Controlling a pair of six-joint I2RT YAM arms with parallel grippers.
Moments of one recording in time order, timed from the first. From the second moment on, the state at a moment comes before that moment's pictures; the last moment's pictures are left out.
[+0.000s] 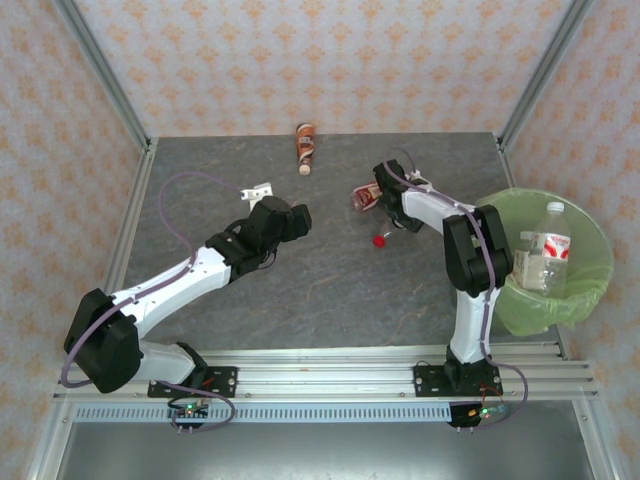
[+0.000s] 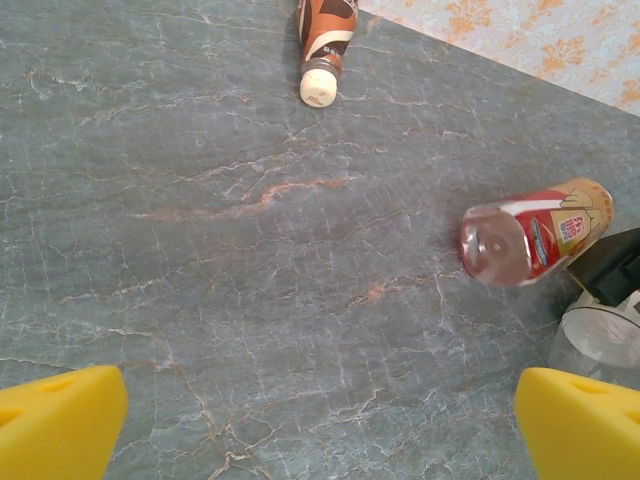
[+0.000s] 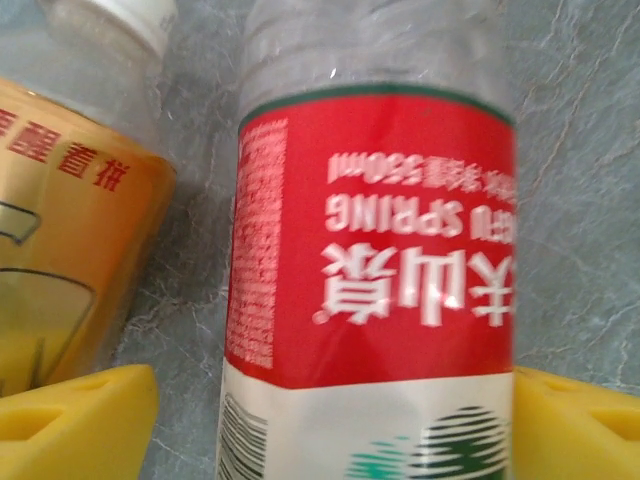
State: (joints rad) left arm -0.62 1.34 0.95 -0.29 -0.40 -0.75; right arm 0.33 1.99 1.39 -0.58 0.40 0.95
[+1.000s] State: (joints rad) left arm -0.62 1.29 0.91 -0.30 -0.40 -0.75; right arm 0.33 1.88 1.15 -0.40 0.38 0.90
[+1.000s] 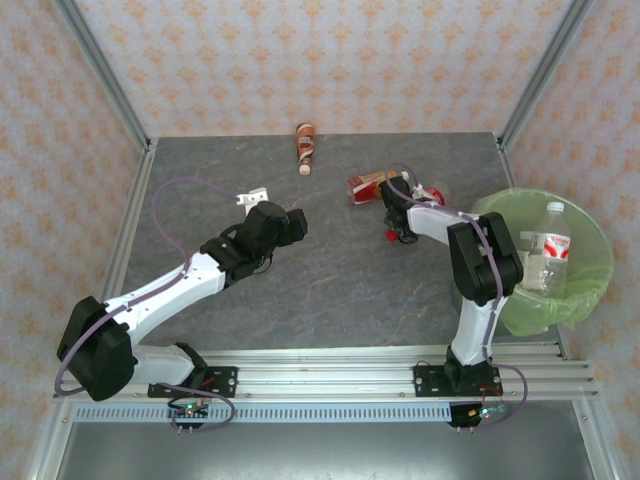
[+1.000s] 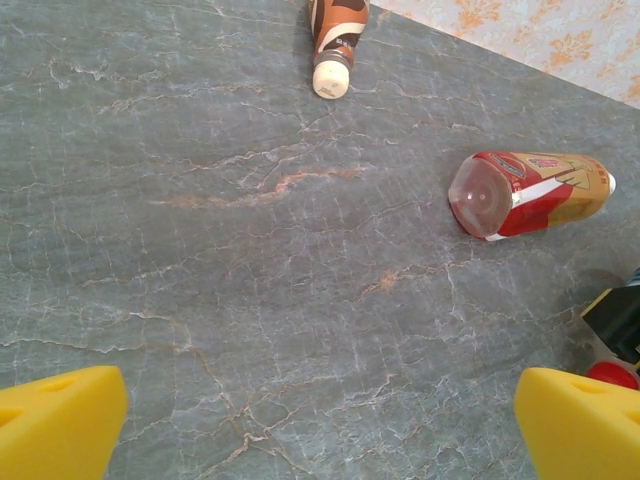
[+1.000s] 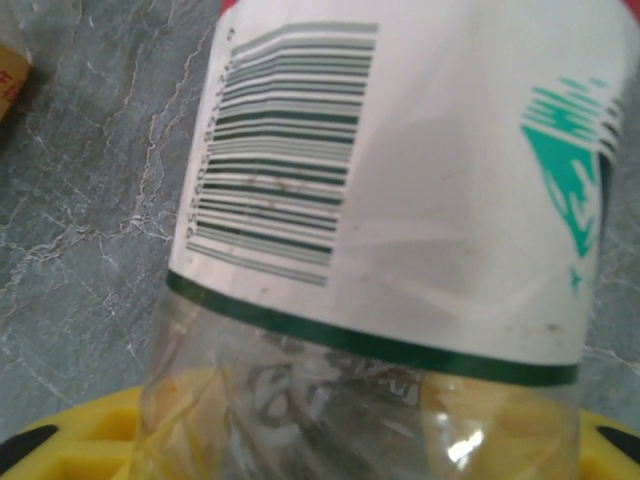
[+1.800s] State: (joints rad) left arm -0.62 1.29 0.89 -0.30 -0.39 -0.76; right arm 0.36 1.35 0.87 -0.15 0.25 0.64
